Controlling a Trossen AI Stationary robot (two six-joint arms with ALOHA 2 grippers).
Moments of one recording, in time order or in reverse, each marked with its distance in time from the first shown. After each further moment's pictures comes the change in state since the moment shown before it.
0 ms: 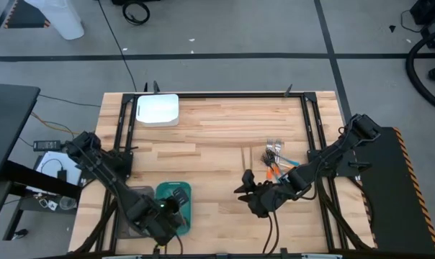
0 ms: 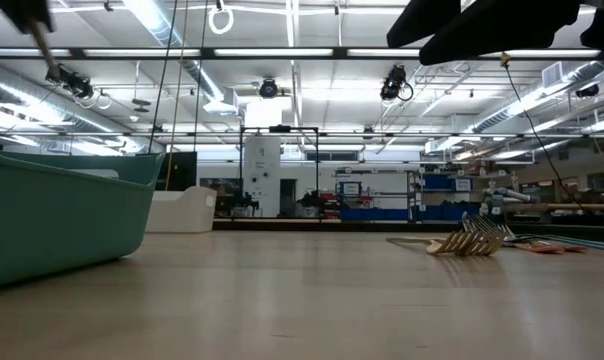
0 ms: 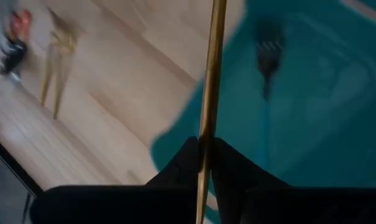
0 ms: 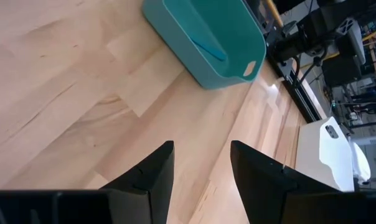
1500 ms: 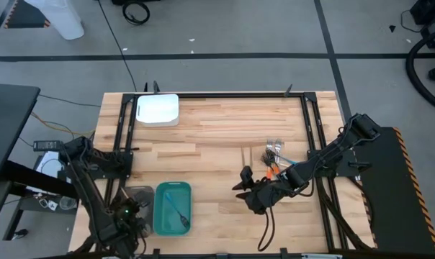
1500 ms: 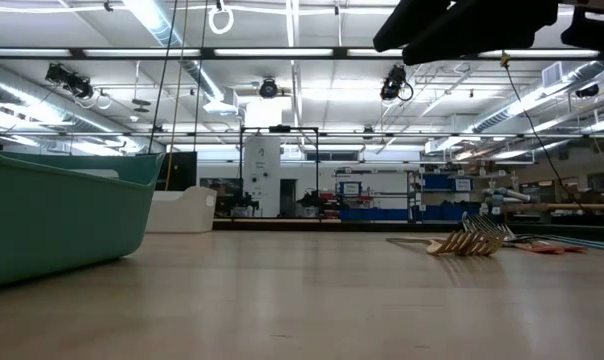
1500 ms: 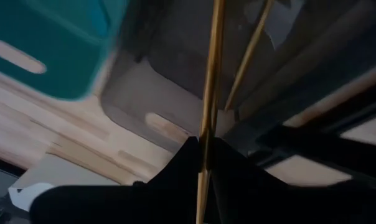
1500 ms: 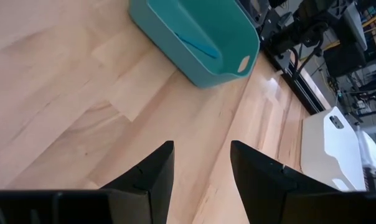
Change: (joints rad) left arm -0.295 0.000 -0.076 -0.462 0.307 -0.374; right arm -0.034 0.000 0.000 0.029 -0.033 0.041
